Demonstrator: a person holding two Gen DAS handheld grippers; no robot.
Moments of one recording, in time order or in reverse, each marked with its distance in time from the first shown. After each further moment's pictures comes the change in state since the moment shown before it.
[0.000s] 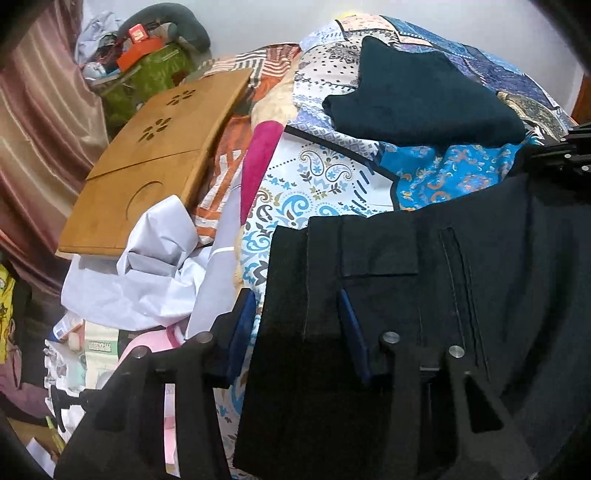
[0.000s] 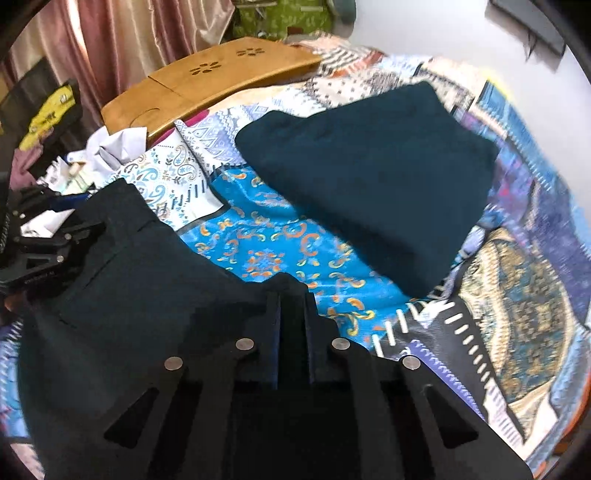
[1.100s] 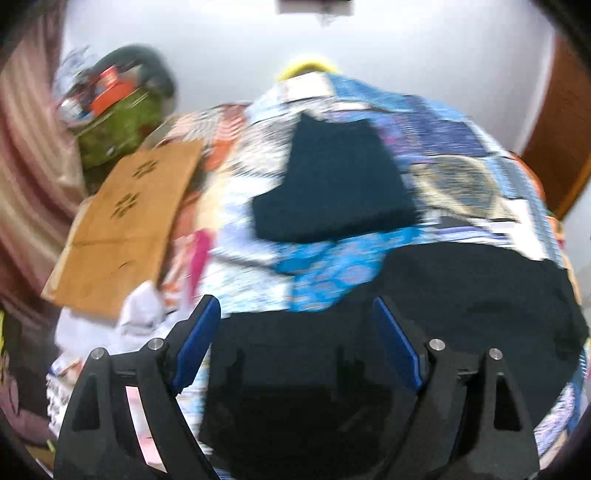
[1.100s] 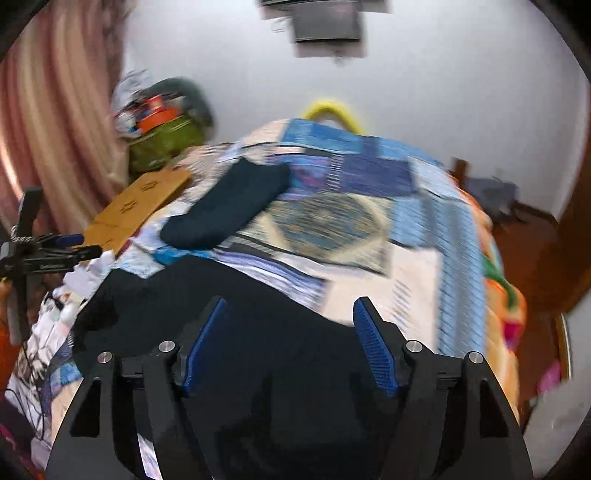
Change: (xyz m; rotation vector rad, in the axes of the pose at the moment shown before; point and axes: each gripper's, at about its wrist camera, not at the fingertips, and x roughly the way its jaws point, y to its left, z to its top) left arm -0.108 -0.052 0.071 0.021 -0.109 -0.116; right arm -0.202 -0.071 -0.150 0.460 -0.346 -0.140
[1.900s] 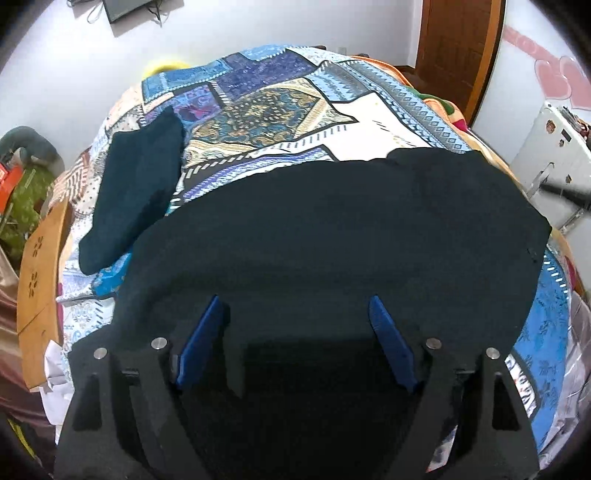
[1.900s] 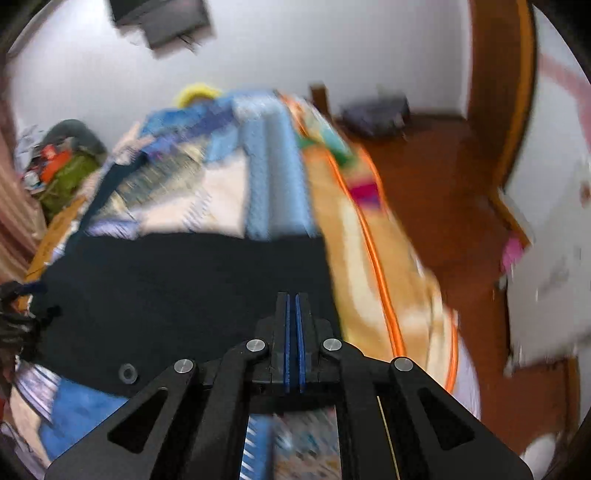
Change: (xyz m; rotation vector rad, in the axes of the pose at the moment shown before) left arm 0.009 -0.247 -0.052 0.435 0.084 -0.235; right arm -0.063 -0.174 -0.177 0.495 0.145 -0.287
